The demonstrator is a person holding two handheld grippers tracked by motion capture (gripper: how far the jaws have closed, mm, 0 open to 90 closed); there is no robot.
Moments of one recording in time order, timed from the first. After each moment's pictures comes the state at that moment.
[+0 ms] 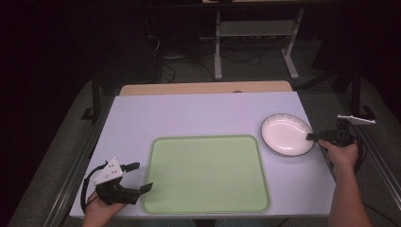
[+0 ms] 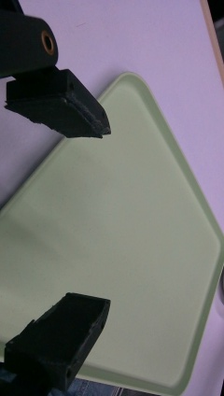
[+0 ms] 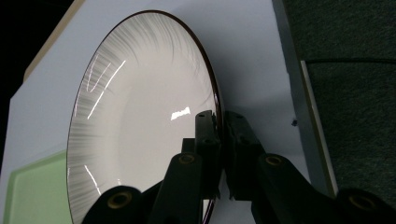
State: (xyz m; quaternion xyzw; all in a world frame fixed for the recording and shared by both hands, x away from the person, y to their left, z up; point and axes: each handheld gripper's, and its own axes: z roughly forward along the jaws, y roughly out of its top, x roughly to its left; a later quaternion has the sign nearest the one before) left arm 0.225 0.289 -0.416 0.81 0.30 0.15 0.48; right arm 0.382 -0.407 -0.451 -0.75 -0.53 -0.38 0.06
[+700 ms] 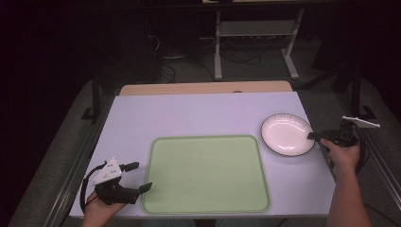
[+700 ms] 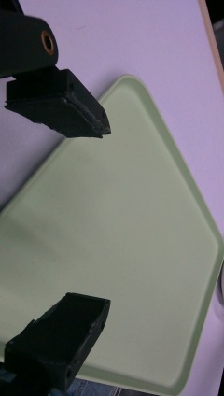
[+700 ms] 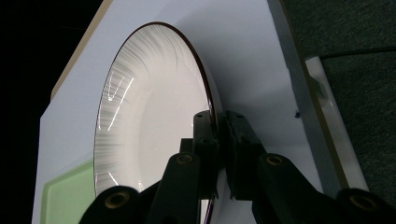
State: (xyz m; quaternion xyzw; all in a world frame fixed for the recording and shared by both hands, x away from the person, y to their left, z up) left arm 0.225 0.290 -0.416 0.81 0.30 0.15 0.48; right arm 0.376 -0.411 -0.449 -0.77 -0.49 -0.41 0.08
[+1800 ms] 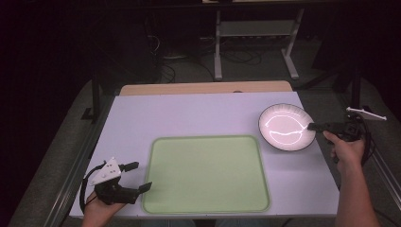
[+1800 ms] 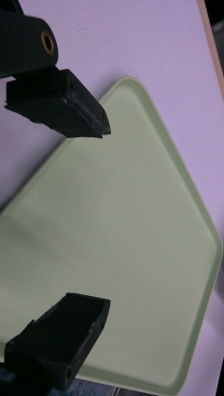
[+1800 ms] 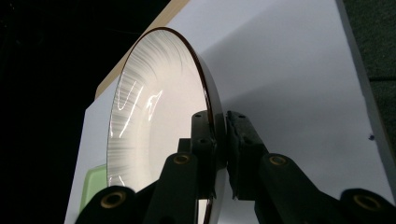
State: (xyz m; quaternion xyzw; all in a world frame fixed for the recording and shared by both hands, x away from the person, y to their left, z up) left arm 0.225 0.291 -0.416 0.81 0.30 0.15 0.48; right arm 0.373 -0.404 -0.411 -0.72 -0.50 -0.47 0.09
